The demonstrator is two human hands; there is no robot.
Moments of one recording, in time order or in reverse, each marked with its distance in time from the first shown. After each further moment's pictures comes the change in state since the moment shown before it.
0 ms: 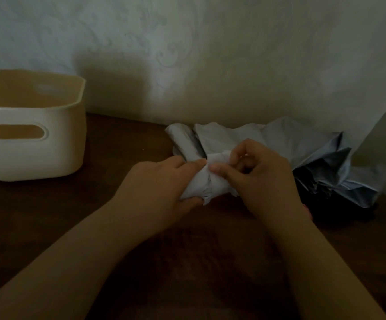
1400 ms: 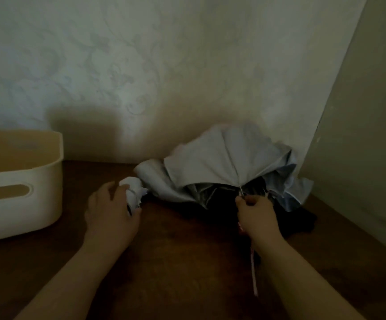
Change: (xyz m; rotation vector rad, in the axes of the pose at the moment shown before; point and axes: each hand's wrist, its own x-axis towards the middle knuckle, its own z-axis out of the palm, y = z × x) left_hand -0.001 -0.032 0.018 -0.153 0.001 -0.661; right_hand -0.009 0.049 -0.027 0.125 0.227 0.735
